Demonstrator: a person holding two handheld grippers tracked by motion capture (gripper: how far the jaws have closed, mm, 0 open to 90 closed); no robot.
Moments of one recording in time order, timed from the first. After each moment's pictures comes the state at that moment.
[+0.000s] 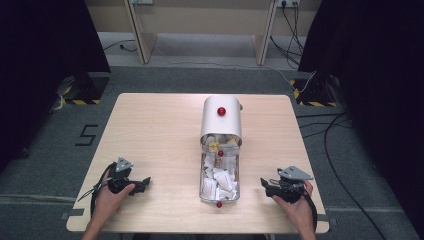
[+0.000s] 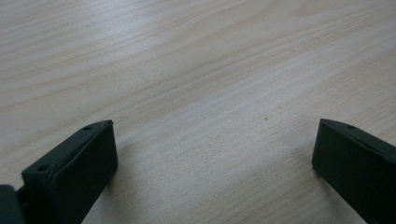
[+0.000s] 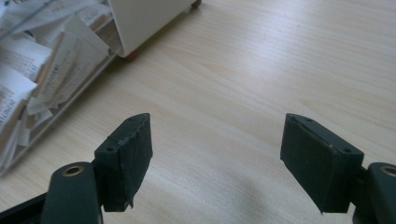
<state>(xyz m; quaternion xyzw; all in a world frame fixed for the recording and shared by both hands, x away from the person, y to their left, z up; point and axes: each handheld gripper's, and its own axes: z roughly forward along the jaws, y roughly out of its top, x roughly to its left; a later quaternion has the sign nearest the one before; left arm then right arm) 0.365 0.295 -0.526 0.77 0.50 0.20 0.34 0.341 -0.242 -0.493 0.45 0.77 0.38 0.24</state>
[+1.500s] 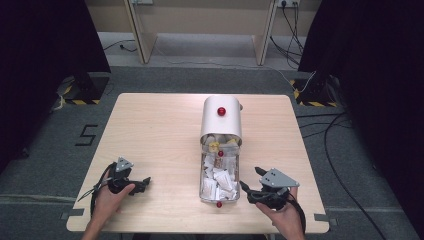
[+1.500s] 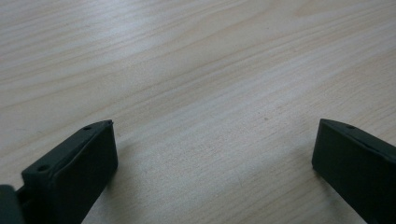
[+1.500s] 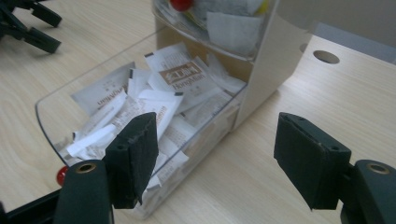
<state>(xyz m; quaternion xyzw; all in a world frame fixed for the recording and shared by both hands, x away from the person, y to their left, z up) 0.365 0.295 -0.527 0.77 0.50 0.20 0.34 0.308 -0.180 -0.444 0.34 0.80 0.44 0.24</state>
